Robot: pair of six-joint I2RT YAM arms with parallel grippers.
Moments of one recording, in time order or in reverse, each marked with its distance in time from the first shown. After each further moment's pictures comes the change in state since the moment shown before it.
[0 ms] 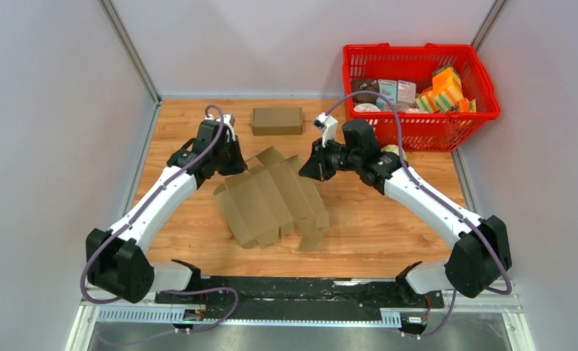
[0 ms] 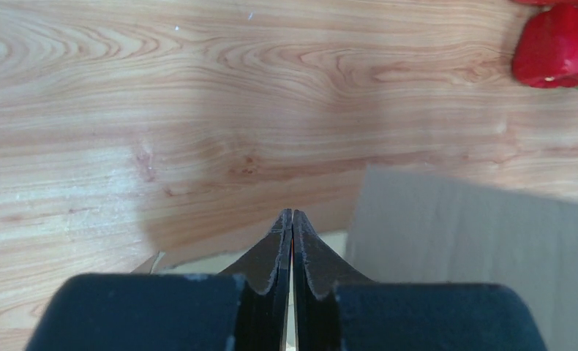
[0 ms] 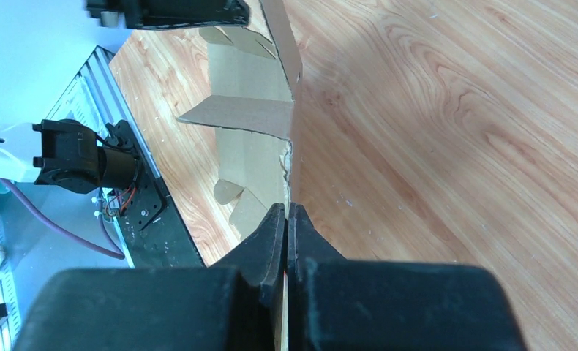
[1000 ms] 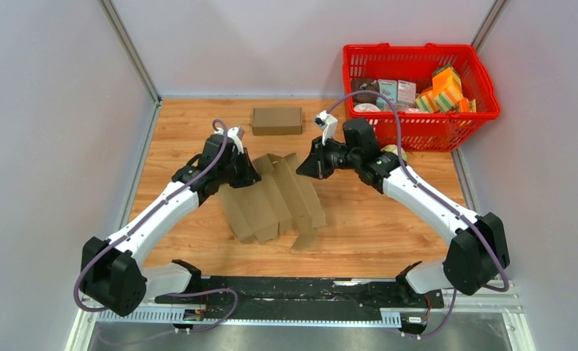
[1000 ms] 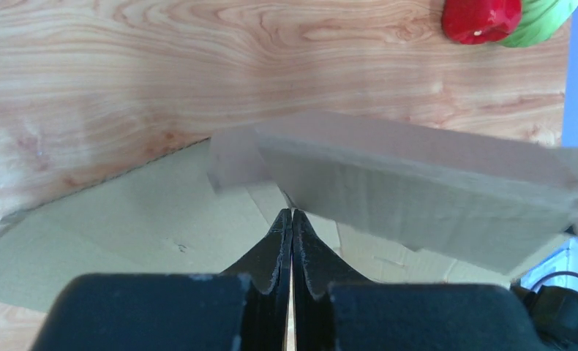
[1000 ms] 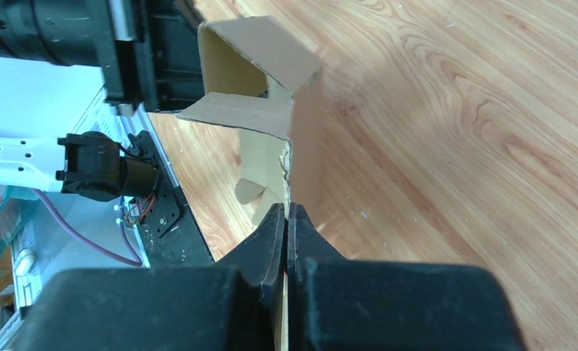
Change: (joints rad) left arm -0.074 -0.066 -0.163 0.140 0.102 -0.113; right arm -0.008 0.018 -0.005 0.056 -0.041 0.055
